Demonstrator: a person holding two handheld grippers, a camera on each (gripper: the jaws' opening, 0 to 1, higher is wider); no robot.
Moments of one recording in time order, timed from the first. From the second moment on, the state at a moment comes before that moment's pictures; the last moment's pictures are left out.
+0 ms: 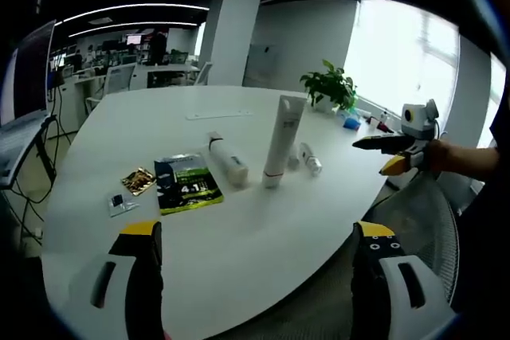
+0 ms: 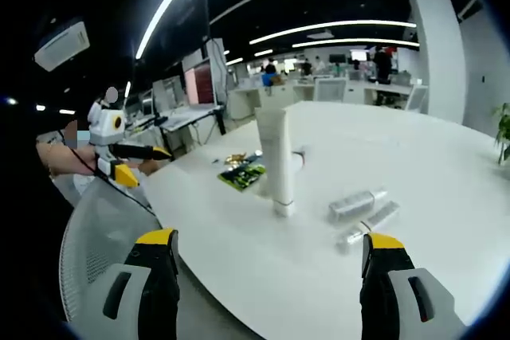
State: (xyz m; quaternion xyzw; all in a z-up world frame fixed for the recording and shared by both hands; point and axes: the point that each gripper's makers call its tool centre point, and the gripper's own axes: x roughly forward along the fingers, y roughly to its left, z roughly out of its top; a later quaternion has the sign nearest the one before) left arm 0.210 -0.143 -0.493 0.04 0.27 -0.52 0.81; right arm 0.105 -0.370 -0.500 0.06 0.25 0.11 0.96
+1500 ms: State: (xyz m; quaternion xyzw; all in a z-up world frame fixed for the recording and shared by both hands) left arm 0.292 -0.251 -0.508 0.06 0.38 -0.50 0.78; right arm 0.103 -0.372 -0.503 0.06 0.25 0.10 0.96
